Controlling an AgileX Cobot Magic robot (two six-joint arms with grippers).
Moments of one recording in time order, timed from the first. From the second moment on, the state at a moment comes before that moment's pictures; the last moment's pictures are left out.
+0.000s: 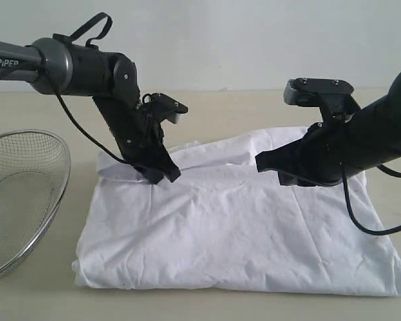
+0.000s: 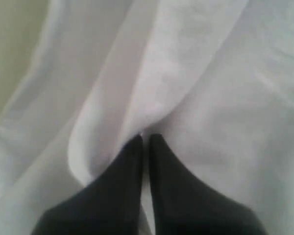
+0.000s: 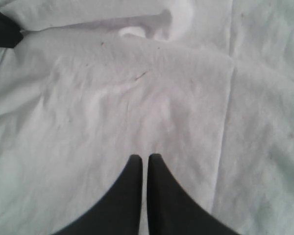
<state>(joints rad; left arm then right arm) -0.43 2.23 -1.60 -0.13 0.81 0.43 0.23 1.56 -0.83 0.52 0.35 -0.29</state>
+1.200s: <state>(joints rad) -0.39 1.99 -1.64 -0.25 0.97 0.29 0.01 1.56 -0.83 0.53 0.51 -0.28</state>
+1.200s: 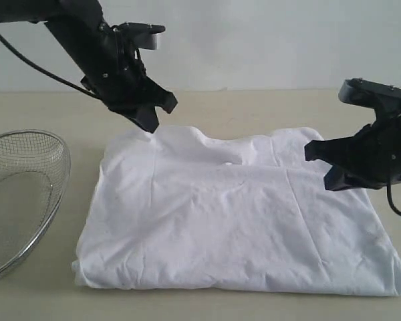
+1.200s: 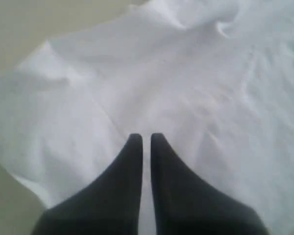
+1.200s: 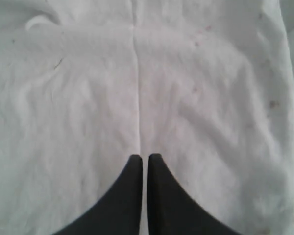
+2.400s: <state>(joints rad) -0.56 1.75 -0.89 -0.39 0.61 0.22 0.00 1.45 -0.57 0.73 0.55 -0.44</state>
